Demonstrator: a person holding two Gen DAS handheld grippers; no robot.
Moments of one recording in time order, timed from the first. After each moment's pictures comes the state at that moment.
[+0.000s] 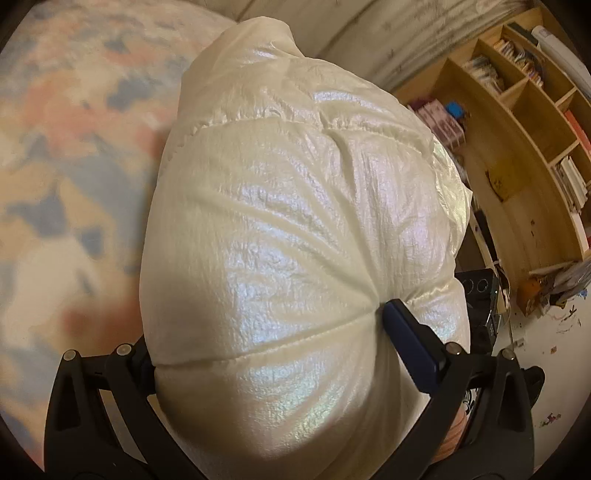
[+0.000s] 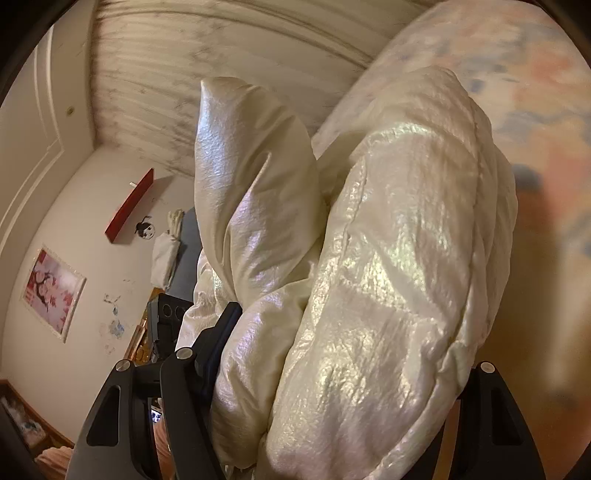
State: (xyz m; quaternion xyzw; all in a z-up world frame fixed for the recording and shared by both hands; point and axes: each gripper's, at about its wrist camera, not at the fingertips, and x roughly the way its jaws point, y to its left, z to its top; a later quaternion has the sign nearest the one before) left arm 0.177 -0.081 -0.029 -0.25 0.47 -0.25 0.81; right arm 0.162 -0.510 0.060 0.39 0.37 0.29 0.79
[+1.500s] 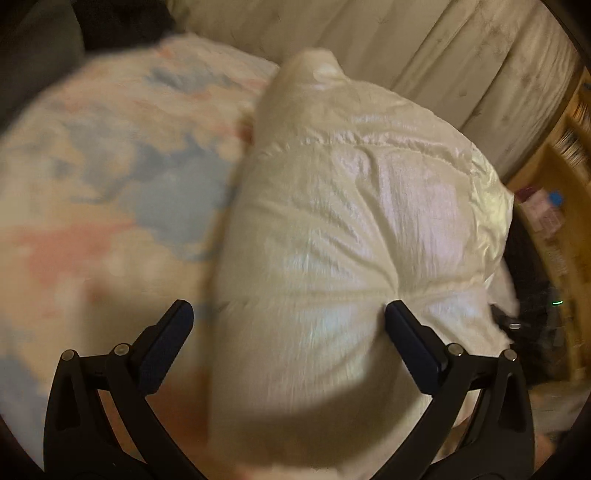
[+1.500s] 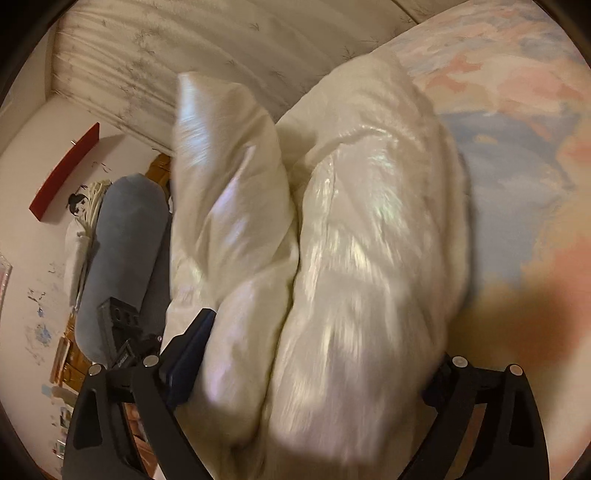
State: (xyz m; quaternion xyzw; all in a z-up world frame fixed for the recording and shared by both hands) left arm 0.335 0.250 -0.035 -0.19 0.43 -0.08 0.88; right arm 0.250 -0.450 0.068 0.30 0.43 0.24 0.82
